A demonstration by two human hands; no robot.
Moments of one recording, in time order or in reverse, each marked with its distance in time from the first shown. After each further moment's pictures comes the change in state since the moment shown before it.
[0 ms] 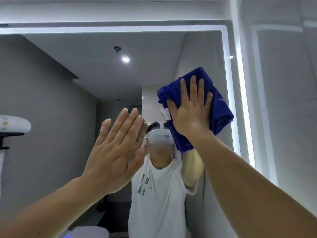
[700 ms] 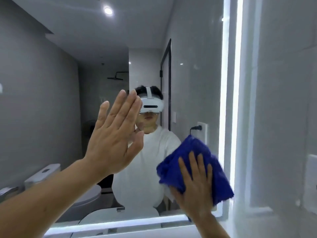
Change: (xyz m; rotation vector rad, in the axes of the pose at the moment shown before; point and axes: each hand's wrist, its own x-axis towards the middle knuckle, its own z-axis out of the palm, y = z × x) left_hand -0.052 0.033 0.036 -0.140 -0.021 0.010; right_hand -0.311 0.066 0.028 0.000 -0.193 -0.112
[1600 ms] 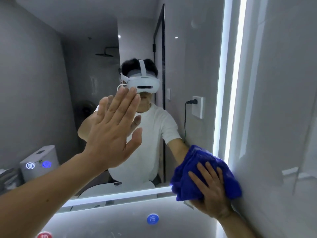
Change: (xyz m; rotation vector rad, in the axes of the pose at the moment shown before) left_hand -0.039 0.019 0.039 -0.029 -0.076 0.029; right_hand -0.109 0.077 0.029 0.114 0.067 -0.254
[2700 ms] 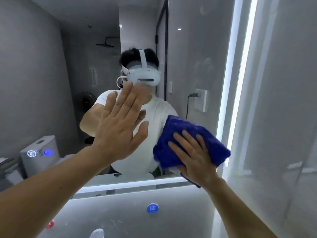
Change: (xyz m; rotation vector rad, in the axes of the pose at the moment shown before) left_hand -0.007 0.004 0.020 -0.057 -0.004 -0.048; right_hand 0.101 -0.027 -0.013 -0.018 0.009 -0.210
